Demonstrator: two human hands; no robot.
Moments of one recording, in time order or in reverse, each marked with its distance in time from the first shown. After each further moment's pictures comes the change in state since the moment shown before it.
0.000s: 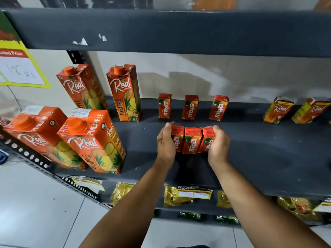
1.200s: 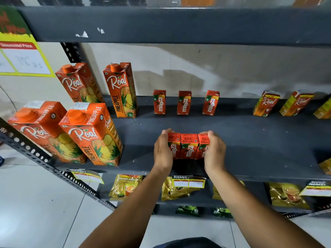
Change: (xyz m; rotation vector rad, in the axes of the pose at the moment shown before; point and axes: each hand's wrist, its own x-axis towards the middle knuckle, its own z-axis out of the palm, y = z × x) left_hand -0.049 -0.015 -0.007 -0.014 0.010 -0.040; right_hand -0.056 -0.015 -0.022 -0.108 -0.003 0.029
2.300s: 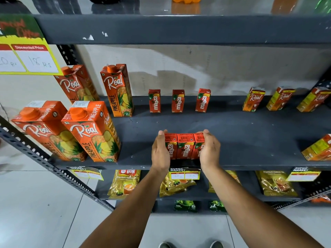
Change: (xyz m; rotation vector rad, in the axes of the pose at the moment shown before) left_hand -0.026 -0.006 -0.006 -0.006 -0.040 -0.004; right_hand -0.025 0.000 -0.012 -0.080 -0.006 -0.020
